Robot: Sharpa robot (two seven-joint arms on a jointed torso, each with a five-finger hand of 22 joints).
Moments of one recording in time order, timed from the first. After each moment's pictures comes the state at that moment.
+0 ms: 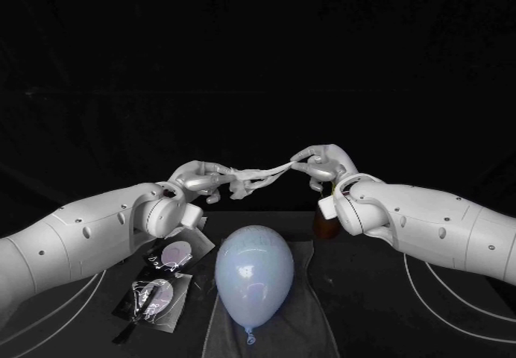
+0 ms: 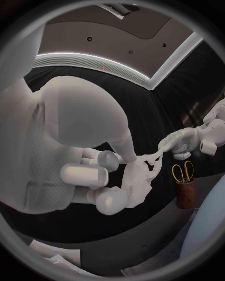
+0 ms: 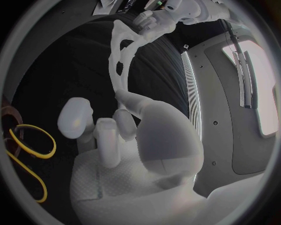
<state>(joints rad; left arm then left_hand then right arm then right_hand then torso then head) 1.35 -0.63 -0.03 1.13 -0.22 -0.13 0.18 1.39 -0.15 0.69 0.02 0.05 0.95 0.09 0.56 0.34 1.23 0.05 1.25 0.99 1.47 -0.04 1.55 1.31 0.13 1.28 0.06 1.10 1.31 1.39 -0.60 -0.12 1.20 -0.41 -0.60 0.24 1.23 -0.03 0.66 -0.14 0.04 0.89 0.09 0.70 0.29 1.31 0.01 1.32 1.21 1.46 -0.05 1.53 1.31 0.08 1.39 0.05 1.01 1.31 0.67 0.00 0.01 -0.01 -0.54</state>
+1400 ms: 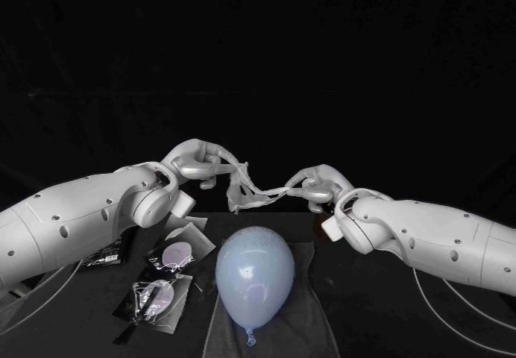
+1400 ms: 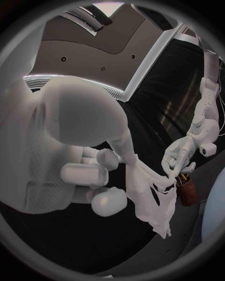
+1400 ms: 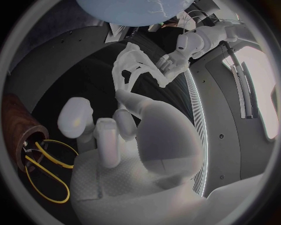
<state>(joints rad) 1.41 -0.71 0.00 1.25 -0.49 -0.13 0.22 1.35 -0.16 0.74 -0.02 0.05 0.96 0.09 0.56 0.35 1.26 0.02 1.24 0.98 1.47 -0.04 1.54 1.31 0.12 1.31 0.05 1.15 1.31 1.36 -0.66 -0.14 1.31 -0.56 -0.50 0.11 1.23 -0.03 0.66 -0.14 0.05 0.89 0.09 0.70 0.30 1.31 0.01 1.32 1.21 1.46 -0.05 1.53 1.31 0.08 1.39 0.05 1.00 1.31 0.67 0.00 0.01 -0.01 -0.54</state>
